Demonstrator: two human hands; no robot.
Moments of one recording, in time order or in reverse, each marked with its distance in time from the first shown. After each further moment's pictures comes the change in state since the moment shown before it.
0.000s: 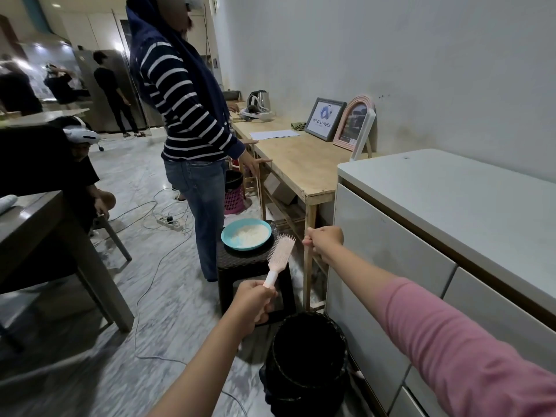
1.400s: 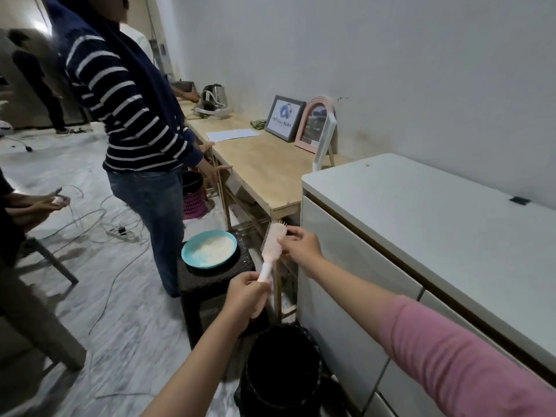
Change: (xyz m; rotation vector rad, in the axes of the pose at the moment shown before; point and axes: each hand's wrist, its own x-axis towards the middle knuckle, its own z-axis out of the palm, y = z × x) left_hand 0.047 0.058 0.043 0.038 -0.010 0.049; right_hand 0.025 -0.014 -0.016 -0.013 -0.107 -0.149
